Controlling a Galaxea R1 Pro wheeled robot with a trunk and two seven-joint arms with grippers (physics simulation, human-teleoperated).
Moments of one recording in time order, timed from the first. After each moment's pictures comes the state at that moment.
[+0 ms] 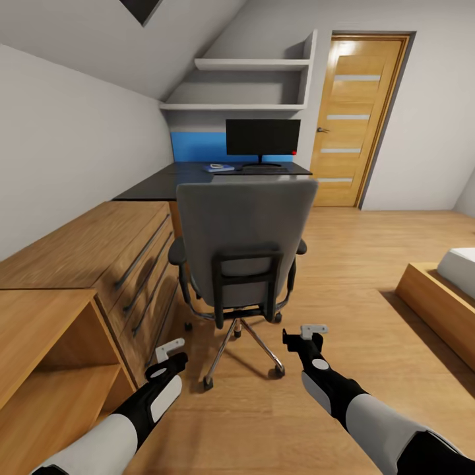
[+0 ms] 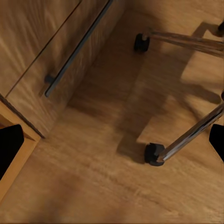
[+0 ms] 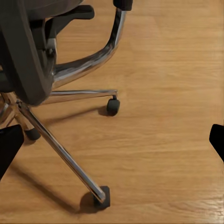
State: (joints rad) left arm -0.67 -0.04 -0.39 -0.47 0.70 -0.02 0.51; right arm -0.78 -0.03 0.67 -0.35 -0.58 -0.23 -0.26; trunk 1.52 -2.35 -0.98
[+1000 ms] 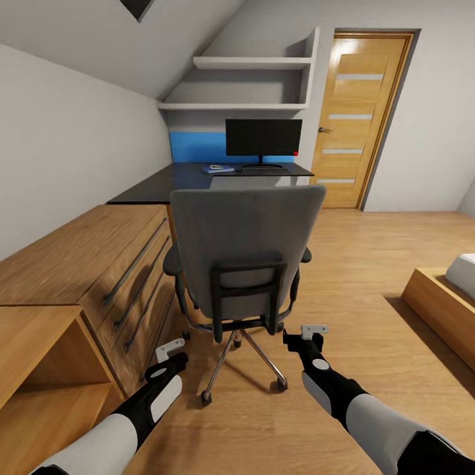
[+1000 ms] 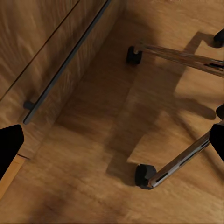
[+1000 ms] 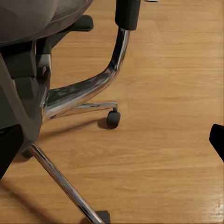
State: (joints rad) left arm -0.67 -0.04 -0.39 -0.47 0.70 -0.02 0.50; right arm -0.78 -0.03 0.67 -0.35 -0.58 -0.23 -0.26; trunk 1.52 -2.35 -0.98
